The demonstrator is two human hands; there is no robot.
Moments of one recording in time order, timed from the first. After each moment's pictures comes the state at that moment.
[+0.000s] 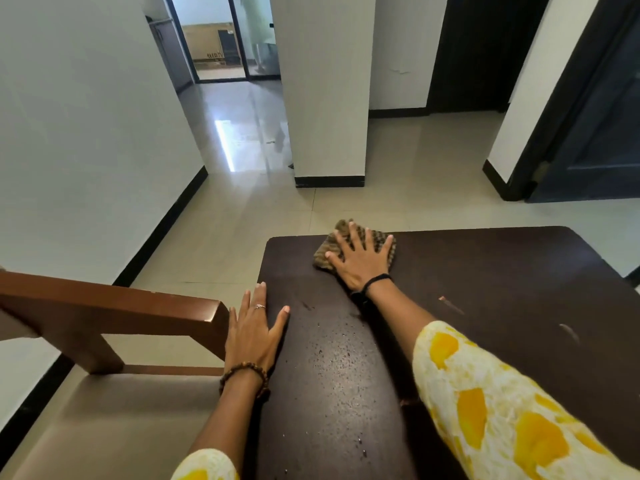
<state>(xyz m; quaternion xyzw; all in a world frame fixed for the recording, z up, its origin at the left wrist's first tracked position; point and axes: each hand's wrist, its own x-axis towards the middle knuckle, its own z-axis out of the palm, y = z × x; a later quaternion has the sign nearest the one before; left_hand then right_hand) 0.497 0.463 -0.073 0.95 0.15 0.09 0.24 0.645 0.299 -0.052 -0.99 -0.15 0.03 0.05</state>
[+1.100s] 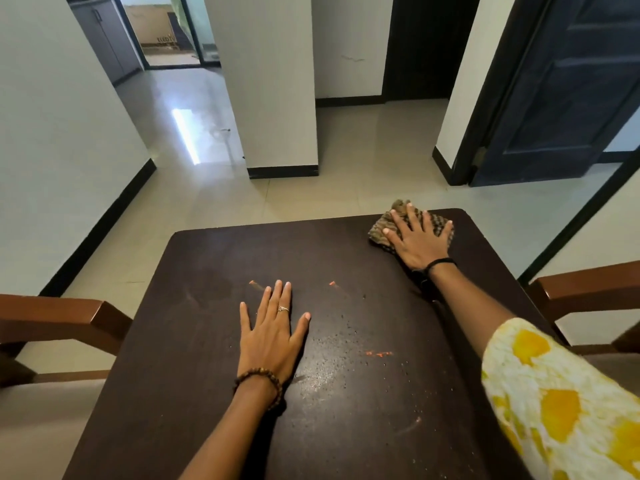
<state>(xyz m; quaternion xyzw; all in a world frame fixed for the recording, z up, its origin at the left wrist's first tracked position) 0.494 0.274 -0.068 0.99 0.04 0.02 0.13 0.675 0.030 -0.052 -1.00 -0.03 0.03 0.07</state>
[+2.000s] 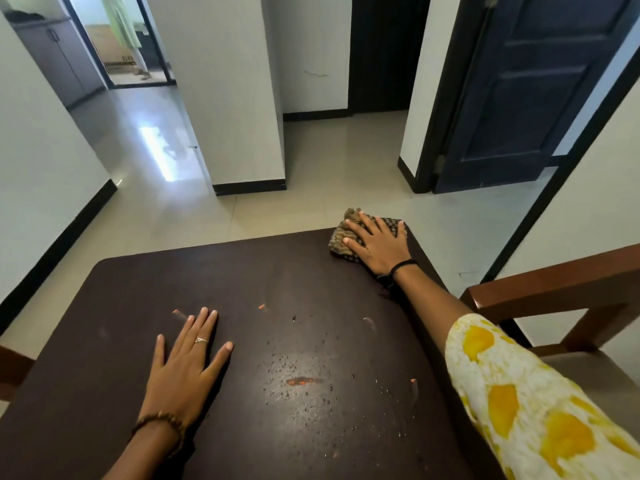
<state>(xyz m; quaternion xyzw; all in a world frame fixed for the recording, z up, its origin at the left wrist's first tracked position) 0.499 0.278 -0.074 0.99 0.05 0.03 0.15 0.700 -0.029 -0.055 -0.99 -0.10 0.00 0.07</state>
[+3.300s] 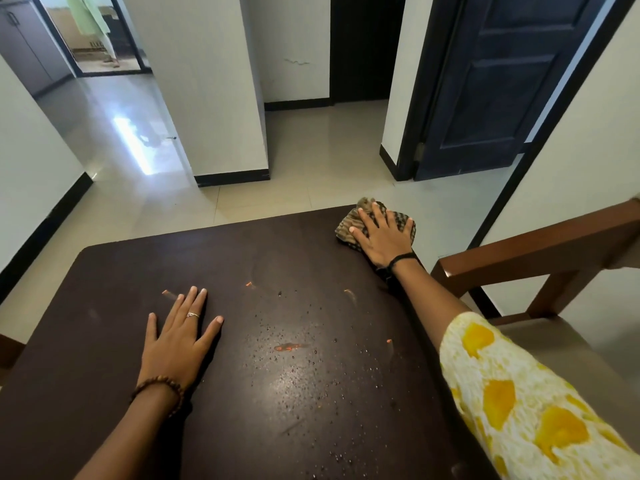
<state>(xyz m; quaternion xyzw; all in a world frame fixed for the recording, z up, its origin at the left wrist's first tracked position) 0.502 0.281 -0.078 0.99 0.04 0.04 0.15 0.660 -0.055 -0.053 -1.00 0.00 0.01 0.08</state>
